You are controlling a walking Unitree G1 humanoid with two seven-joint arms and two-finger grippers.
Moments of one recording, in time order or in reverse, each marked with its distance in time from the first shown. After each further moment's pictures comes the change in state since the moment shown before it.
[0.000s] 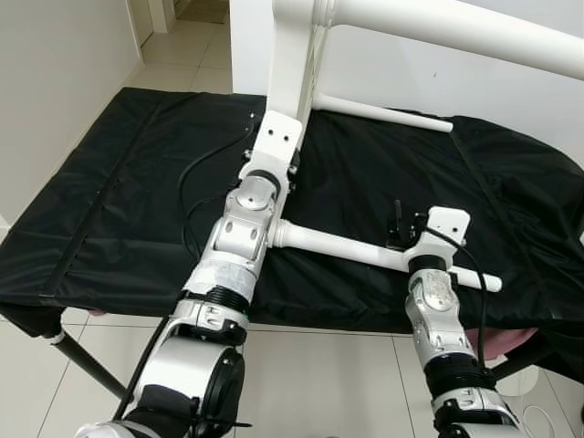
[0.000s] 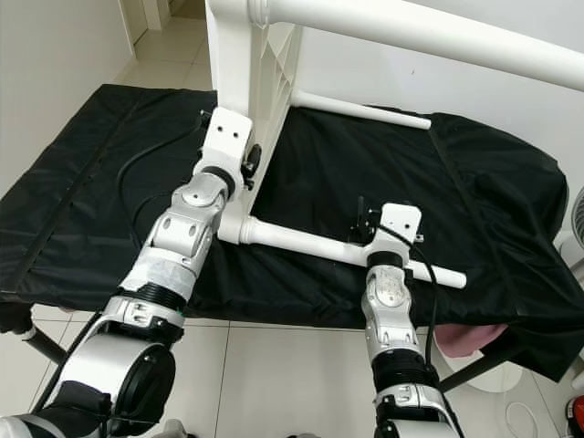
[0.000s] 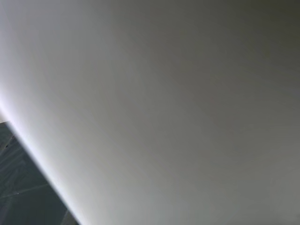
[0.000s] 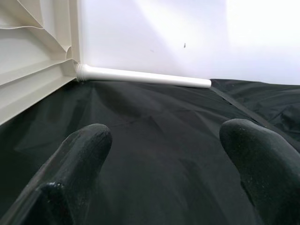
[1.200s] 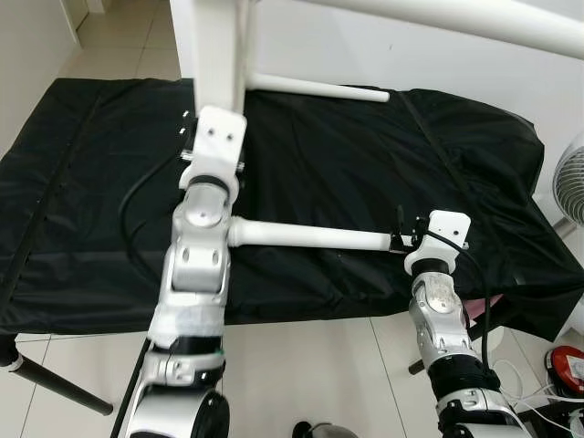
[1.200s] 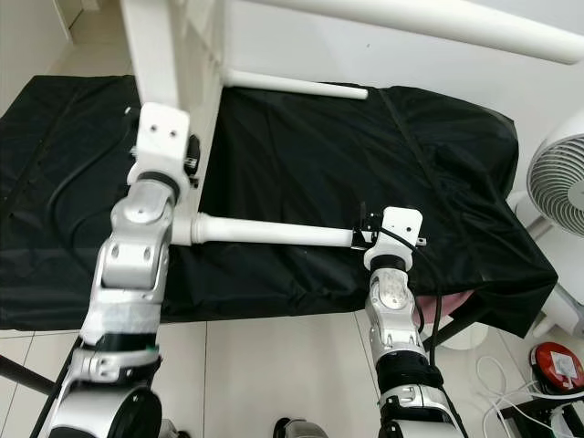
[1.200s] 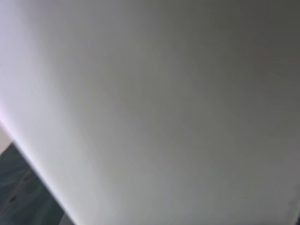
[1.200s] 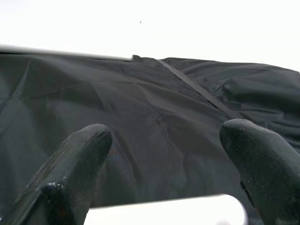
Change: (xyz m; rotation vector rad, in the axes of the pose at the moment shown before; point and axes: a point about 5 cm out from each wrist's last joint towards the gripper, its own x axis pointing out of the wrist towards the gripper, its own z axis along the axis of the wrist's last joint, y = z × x) left arm -0.061 0.066 -0.003 0.036 -0.039 0.333; right arm 0.000 -0.007 -0.005 -0.040 0.023 0.001
